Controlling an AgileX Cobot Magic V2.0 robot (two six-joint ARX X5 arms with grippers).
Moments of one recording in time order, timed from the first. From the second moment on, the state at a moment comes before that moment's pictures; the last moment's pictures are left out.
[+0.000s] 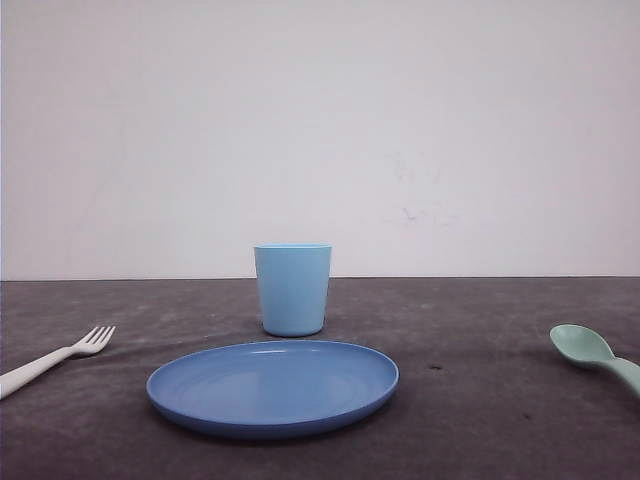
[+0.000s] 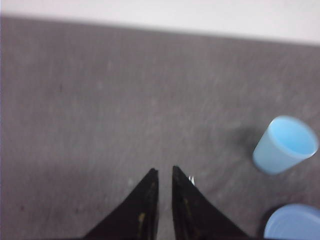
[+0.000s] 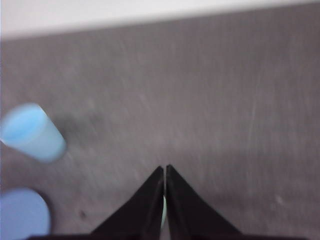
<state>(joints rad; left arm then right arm) -0.02 0.72 0.85 -0.62 0.13 -0.08 0.04 0.74 0.78 -0.60 -0.19 0.17</state>
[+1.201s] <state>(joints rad) -0.06 0.92 0.85 -0.65 0.18 -0.07 0.04 0.99 0.78 -0.65 -0.13 0.08</state>
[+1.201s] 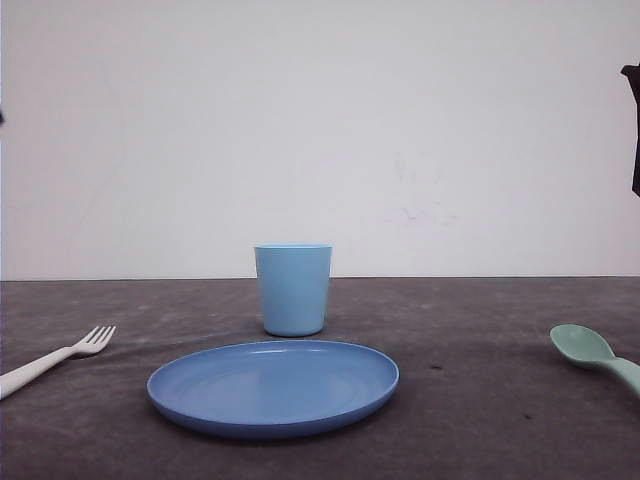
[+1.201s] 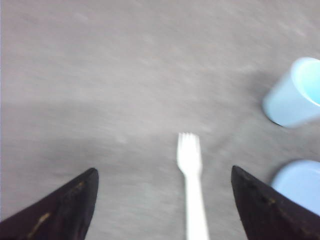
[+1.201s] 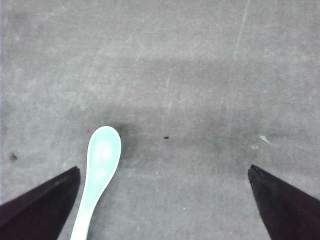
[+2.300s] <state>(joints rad) -0.34 1.53 0.85 -0.45 0.02 -0.17 0.04 0.99 0.78 -0.65 -0.13 0.08</state>
